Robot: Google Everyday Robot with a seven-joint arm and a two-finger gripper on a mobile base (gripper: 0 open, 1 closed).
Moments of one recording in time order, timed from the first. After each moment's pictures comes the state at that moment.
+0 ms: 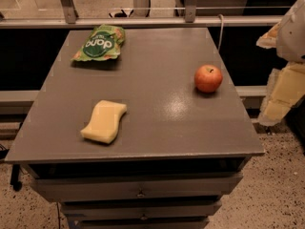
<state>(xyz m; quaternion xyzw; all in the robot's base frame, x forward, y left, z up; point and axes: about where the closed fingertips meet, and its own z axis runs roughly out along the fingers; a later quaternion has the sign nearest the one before) 0.438 -0.217 0.976 -0.60 0.78 -0.03 0.16</state>
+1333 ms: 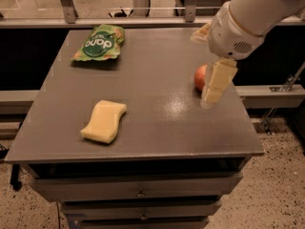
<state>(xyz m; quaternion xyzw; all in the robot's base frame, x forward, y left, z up) 0.514 -0.120 0.944 -0.70 0.68 0.02 0.23</state>
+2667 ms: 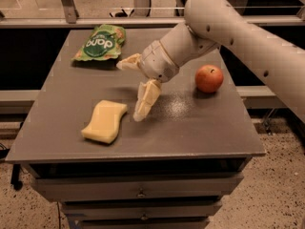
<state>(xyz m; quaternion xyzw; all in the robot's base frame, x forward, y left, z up) 0.537 0.055 0.867 -0.75 0.51 0.30 0.30</state>
